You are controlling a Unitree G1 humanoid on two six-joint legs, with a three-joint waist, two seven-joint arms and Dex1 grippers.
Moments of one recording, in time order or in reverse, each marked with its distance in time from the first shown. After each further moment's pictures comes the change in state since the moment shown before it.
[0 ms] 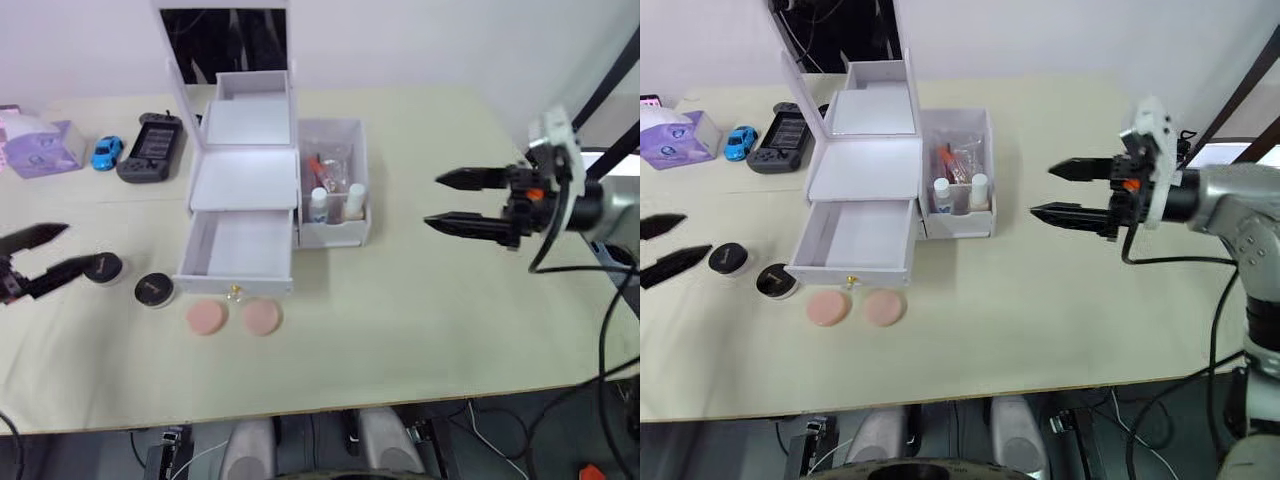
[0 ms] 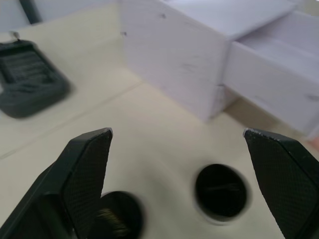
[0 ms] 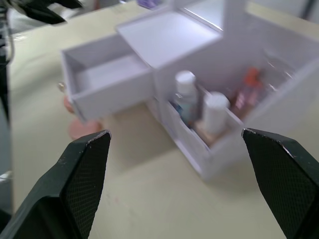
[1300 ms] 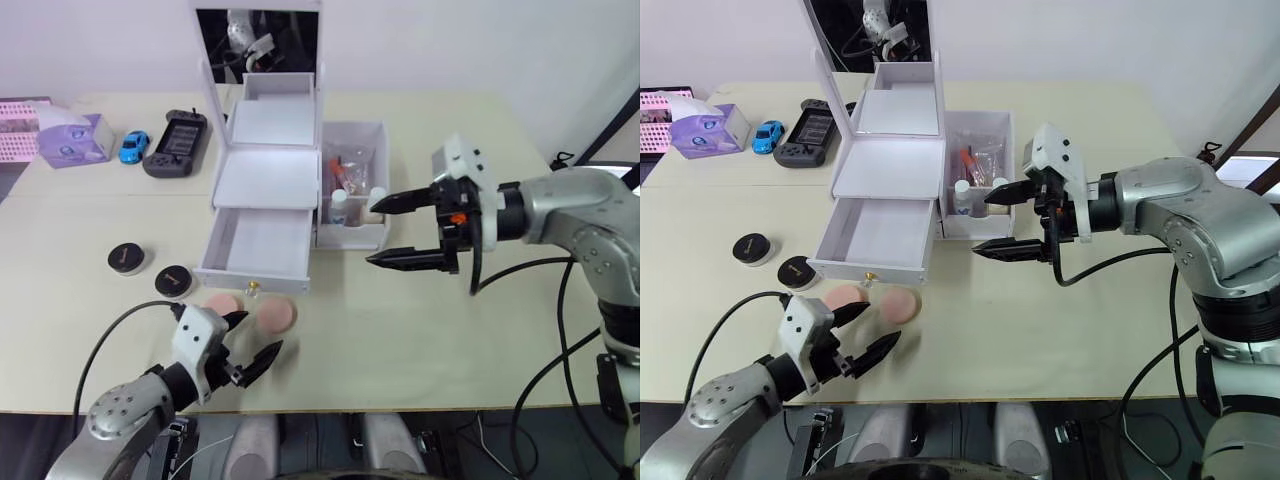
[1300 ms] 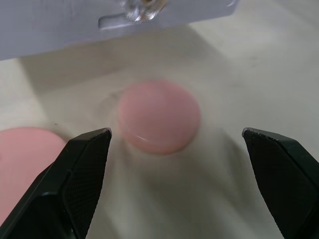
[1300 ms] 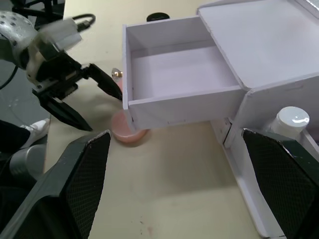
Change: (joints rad) left arm 0.285 -0.518 -0.624 -0.848 0.311 0.227 0.770; right arm -0.024 0.056 0.146 -0.205 -0.040 0.085 -0.076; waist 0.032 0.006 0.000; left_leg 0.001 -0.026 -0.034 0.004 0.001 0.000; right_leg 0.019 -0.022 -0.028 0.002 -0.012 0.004
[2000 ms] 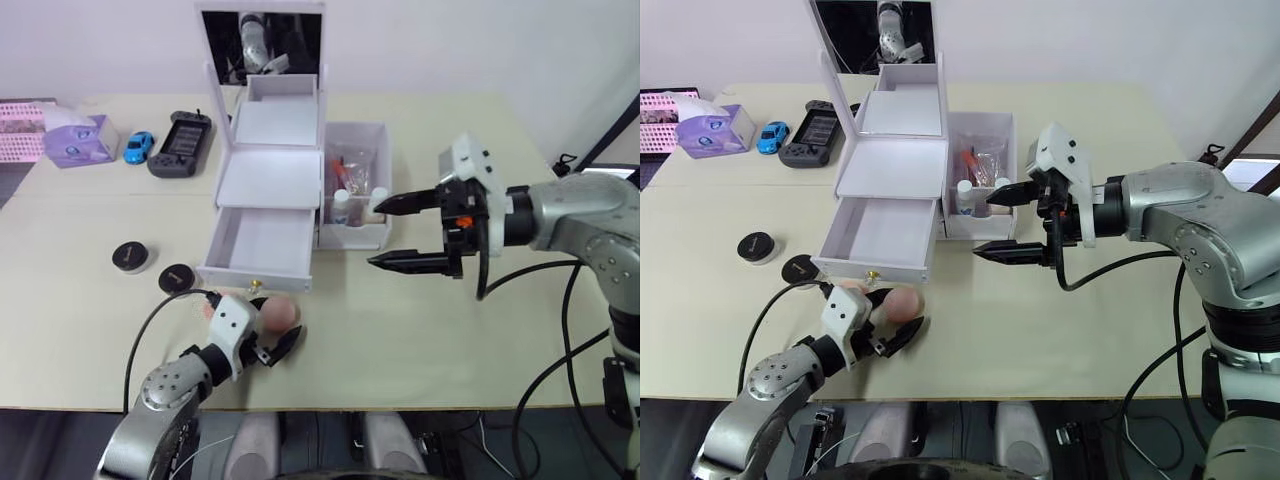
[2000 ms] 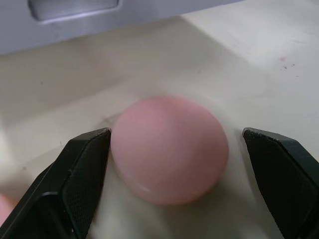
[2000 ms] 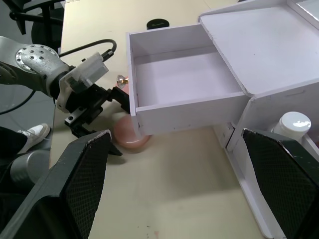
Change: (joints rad) left arm -0.129 -0.075 -0.157 0.181 0.132 -0.138 0.059; right arm 0.015 -0.011 -0.022 -0.034 0.046 0.024 -0.049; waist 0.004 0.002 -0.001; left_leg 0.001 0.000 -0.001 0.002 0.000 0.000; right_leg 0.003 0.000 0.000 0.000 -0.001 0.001
